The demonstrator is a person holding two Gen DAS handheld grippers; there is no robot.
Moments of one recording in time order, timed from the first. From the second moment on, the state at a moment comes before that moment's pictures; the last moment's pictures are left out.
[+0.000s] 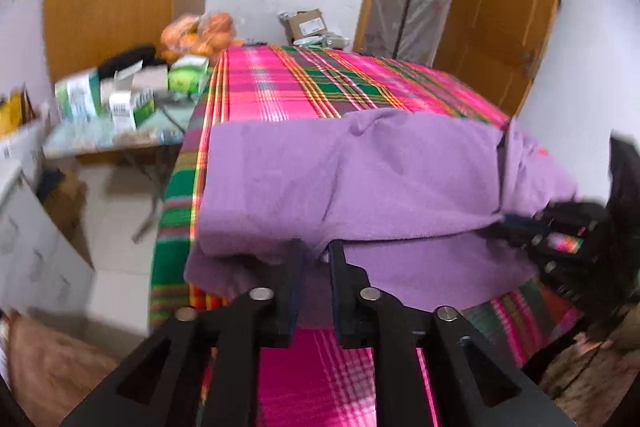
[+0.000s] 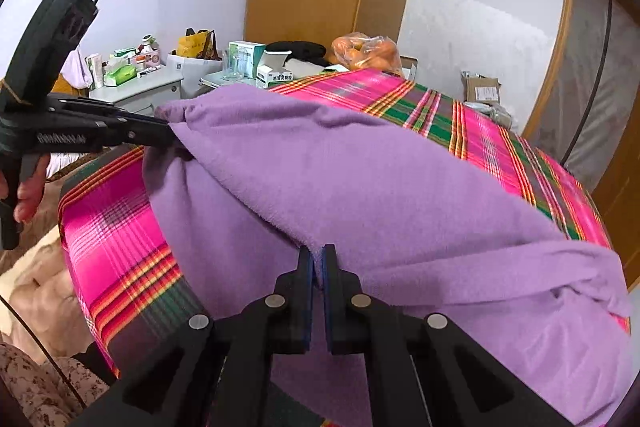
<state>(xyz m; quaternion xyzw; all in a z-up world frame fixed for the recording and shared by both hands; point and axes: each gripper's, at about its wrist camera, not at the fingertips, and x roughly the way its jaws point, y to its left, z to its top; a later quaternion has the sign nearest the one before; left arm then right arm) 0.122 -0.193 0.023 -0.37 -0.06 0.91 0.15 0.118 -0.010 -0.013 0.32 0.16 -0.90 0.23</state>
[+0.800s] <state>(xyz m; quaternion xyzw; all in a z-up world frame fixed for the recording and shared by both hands) 0.081 -0.267 -0.007 -0.38 -0.46 0.80 0.09 0.130 -0.001 -0.017 0.30 0.16 -0.91 0.24</state>
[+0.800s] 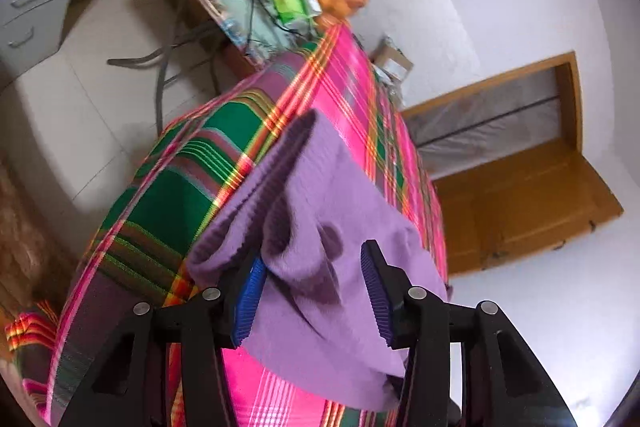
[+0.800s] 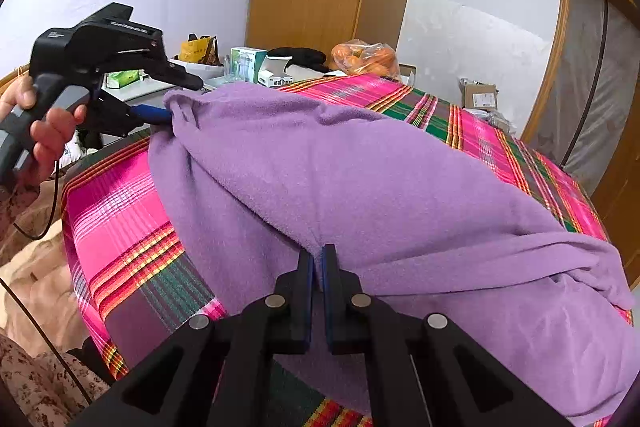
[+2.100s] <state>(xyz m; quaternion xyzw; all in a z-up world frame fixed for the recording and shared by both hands) 0.102 -0.274 -0.002 -0.39 -0.39 0.83 0.01 0.141 -0.002 -0.020 0.35 0.15 -0.88 0.29</state>
